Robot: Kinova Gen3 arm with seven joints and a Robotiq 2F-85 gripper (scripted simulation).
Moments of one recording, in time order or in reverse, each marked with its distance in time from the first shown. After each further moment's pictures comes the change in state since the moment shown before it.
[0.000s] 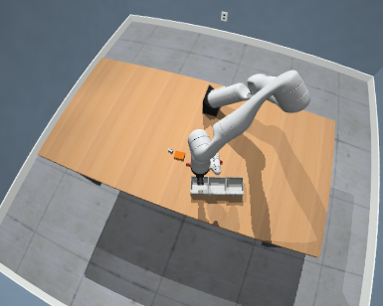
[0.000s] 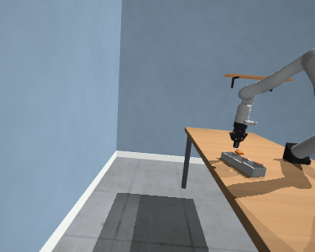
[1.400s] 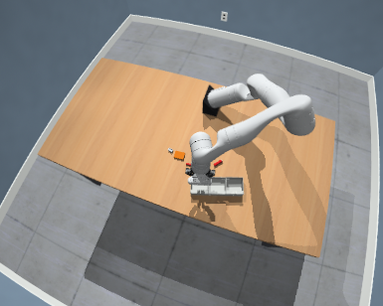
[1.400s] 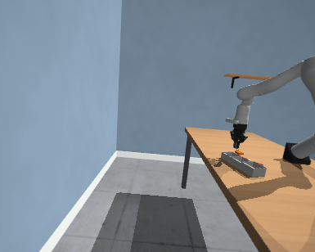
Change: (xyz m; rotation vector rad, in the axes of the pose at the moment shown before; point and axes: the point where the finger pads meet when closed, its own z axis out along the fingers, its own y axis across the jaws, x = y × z) arm 0.002 0.001 0.003 0.019 -0.017 1.681
